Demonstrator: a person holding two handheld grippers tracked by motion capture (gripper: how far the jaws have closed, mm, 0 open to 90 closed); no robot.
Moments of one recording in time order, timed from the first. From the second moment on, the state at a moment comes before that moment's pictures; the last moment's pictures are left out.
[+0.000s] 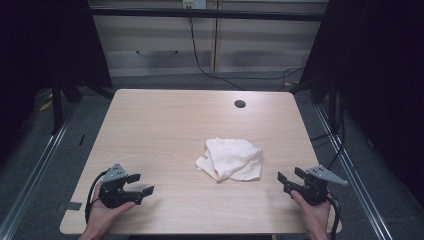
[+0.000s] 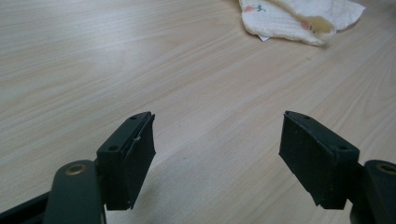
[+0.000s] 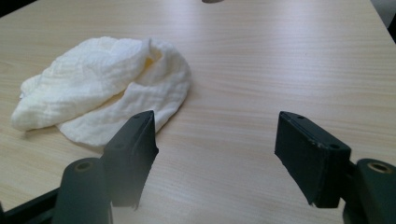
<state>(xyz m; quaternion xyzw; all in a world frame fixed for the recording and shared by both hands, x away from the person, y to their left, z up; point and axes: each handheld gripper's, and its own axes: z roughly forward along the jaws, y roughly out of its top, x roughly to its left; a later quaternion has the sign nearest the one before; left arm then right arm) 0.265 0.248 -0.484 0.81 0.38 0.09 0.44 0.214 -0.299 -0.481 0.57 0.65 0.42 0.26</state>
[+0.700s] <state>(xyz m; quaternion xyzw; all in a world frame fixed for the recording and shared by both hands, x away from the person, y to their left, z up) 0.267 0.250 -0.483 0.81 0.38 0.09 0.44 0.223 -0.276 -0.475 0.51 0.71 0.44 0.19</state>
